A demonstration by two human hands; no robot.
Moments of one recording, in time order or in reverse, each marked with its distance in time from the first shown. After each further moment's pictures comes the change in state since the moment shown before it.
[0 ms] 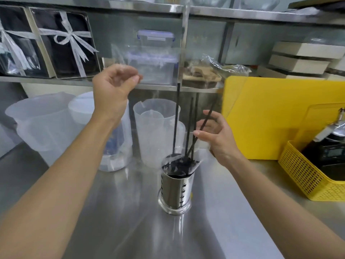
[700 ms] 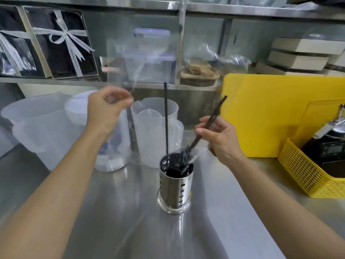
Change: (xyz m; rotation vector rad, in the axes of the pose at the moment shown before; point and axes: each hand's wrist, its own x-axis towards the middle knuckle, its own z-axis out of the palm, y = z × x) left_hand -0.016 -0.026 -0.019 0.246 -0.110 -0.181; right_hand 0.000 0.004 -0.007 -0.058 0.079 -0.031
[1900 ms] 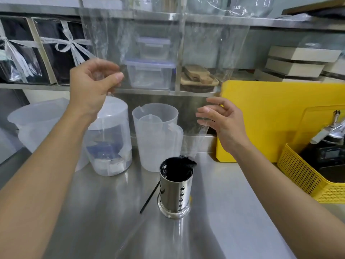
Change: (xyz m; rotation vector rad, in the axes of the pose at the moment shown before) left_hand 0.021 0.049 -0.024 -0.115 0.028 0.199; right_hand 0.011 -0.052 0.003 0.112 -0.002 -0.077
